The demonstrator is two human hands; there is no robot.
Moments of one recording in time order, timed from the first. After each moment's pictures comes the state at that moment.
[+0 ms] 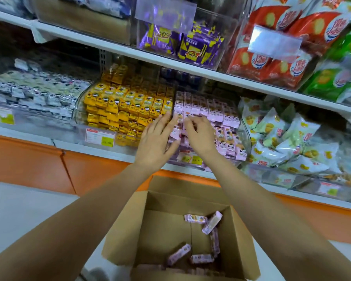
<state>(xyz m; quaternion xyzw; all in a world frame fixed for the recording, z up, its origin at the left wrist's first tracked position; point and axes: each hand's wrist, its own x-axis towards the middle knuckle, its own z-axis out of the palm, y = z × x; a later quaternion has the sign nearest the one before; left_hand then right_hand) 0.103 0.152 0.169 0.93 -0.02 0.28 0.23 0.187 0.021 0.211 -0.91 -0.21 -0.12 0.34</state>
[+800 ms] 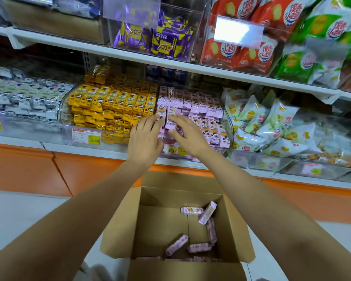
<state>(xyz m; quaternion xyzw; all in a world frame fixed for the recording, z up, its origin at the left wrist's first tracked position) 0.097 0.127 0.175 0.94 0.02 0.30 0.16 0.175 -0.021 0.207 -0.89 -0.35 -0.05 0.28</state>
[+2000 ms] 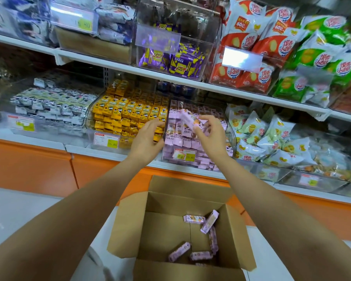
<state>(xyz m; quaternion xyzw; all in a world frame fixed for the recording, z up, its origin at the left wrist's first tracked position) 0.059 0.155 0.209 0.88 0.02 0.24 0.40 0.150 -0.037 0.242 -0.86 -0.24 -0.19 0.42</state>
